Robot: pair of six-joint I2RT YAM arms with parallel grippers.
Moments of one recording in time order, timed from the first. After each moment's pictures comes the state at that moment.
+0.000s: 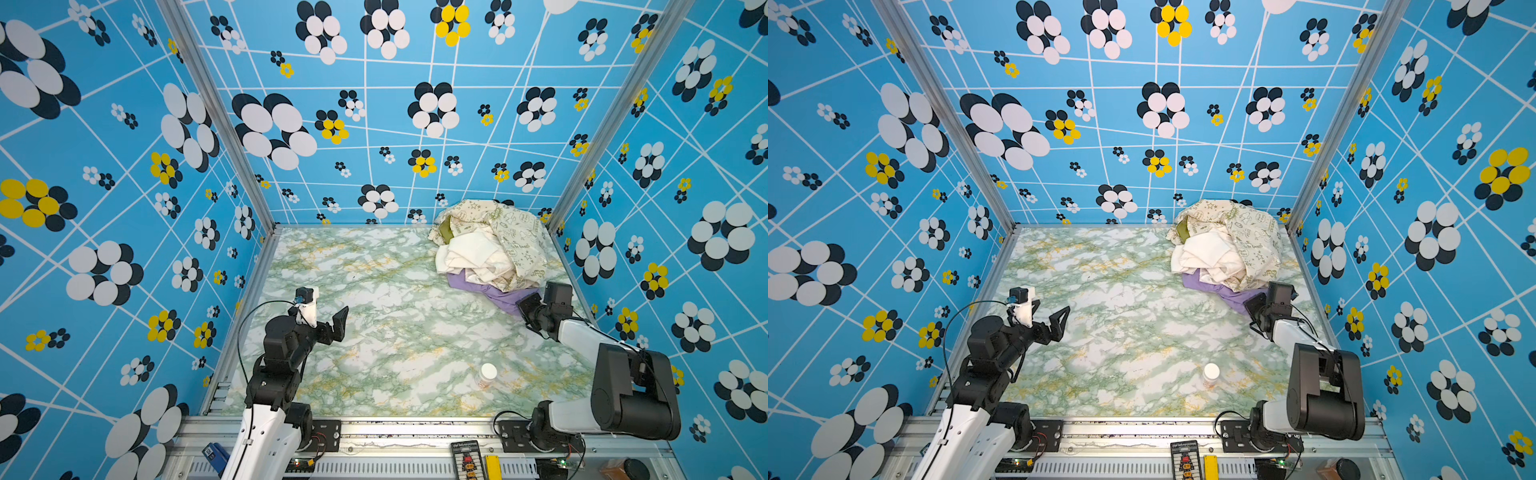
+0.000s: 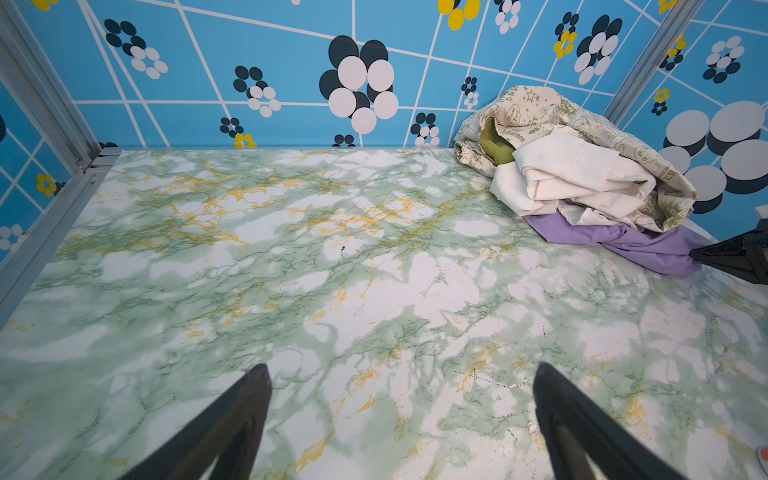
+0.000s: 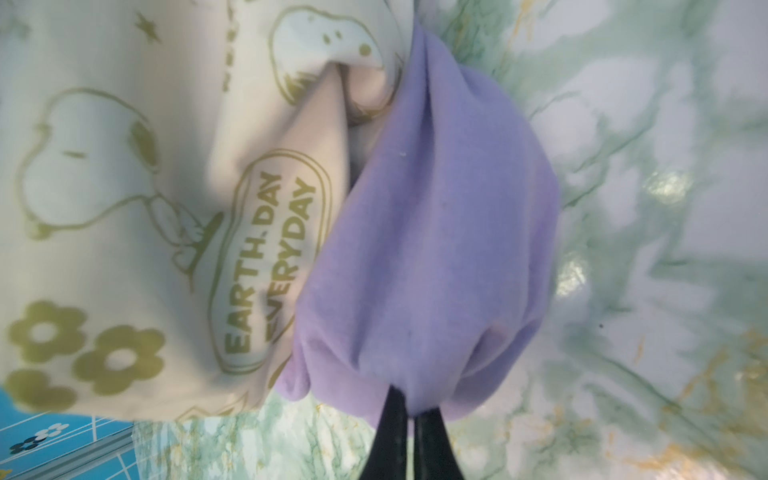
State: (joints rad) left arm -0.09 0.51 0.41 -0.19 0.27 -0.10; right arm -0.17 1.40 0.60 0.00 -0.14 0.88
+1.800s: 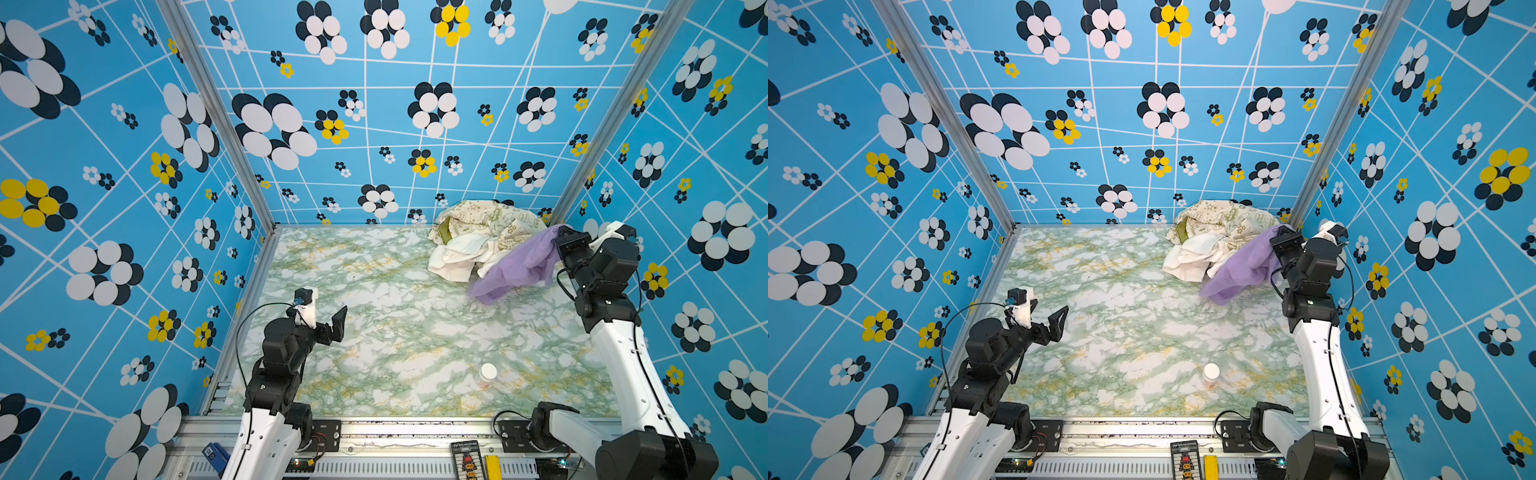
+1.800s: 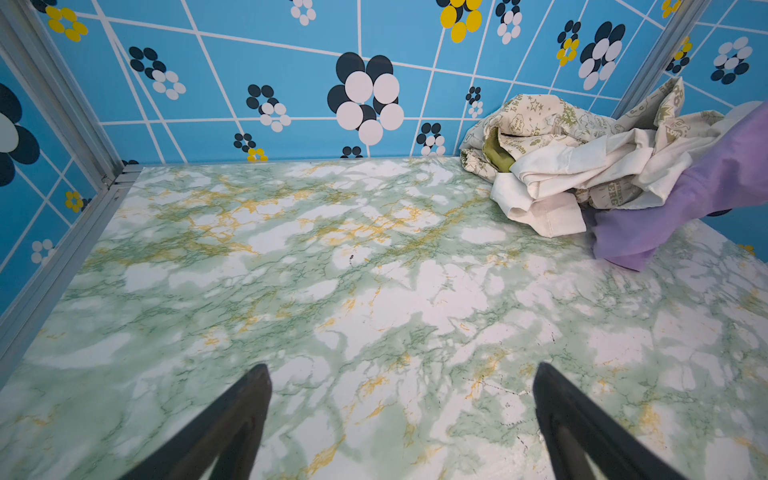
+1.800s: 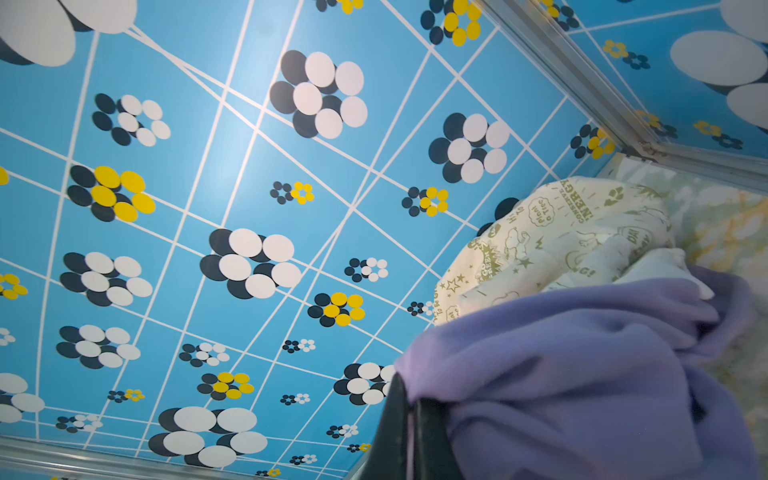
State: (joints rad) left arm -0.11 0.47 0.41 -0.19 0.24 -0.09; right arm -0.17 1.09 1.03 0.00 -0.11 0.96
